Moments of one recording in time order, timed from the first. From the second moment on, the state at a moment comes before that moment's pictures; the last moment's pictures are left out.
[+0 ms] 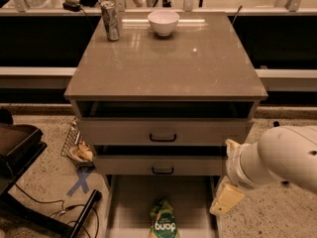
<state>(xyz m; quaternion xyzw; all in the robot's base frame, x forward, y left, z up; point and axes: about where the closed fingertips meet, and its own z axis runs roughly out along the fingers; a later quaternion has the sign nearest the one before) 0.411 -0.172 0.691 -0.56 0.80 0.01 0.20</state>
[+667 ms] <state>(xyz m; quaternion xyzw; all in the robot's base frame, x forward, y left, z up) 0.419 -0.161 0.664 -0.55 0.81 0.03 0.22</state>
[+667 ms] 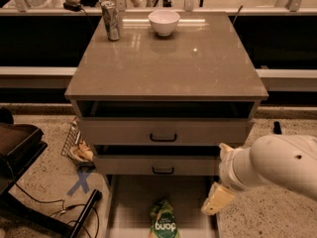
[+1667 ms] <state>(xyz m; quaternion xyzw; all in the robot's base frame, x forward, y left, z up) 0.444 -0.128 0.389 -0.46 0.84 0.11 0.25</state>
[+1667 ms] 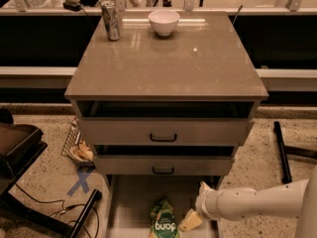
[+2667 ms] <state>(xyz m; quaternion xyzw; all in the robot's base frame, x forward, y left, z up) 0.432 -0.111 0.297 -0.41 0.88 0.16 0.19</state>
